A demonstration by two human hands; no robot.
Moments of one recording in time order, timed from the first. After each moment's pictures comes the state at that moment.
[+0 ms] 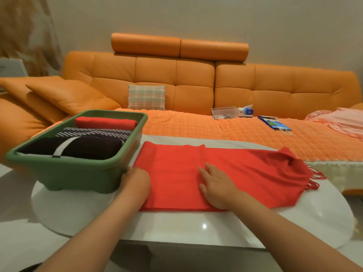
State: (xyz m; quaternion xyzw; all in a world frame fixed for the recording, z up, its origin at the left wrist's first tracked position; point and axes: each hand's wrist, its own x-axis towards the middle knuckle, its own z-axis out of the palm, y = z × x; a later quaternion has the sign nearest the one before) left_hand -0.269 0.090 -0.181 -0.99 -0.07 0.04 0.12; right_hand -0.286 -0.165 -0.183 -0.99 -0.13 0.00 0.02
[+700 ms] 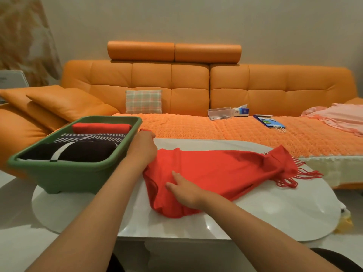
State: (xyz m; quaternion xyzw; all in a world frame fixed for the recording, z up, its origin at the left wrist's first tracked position) left_hand -0.256 0.057 -0.081 -0.94 -0.01 -0.20 -0.26; right_hand -0.313 -0.100 -0.163 -0.92 -0.12 0.14 0.33
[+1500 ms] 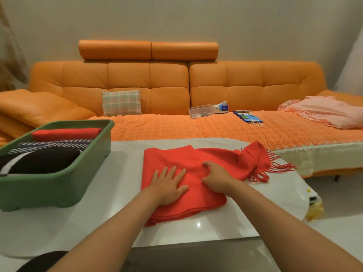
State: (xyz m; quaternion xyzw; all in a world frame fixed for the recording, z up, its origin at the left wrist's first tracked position) left_hand -0.269 -0.064 -0.186 -0.98 0.20 0.09 -0.01; right_hand -0.297 -0.258 -0.155 -0.95 0.04 0.03 0.32
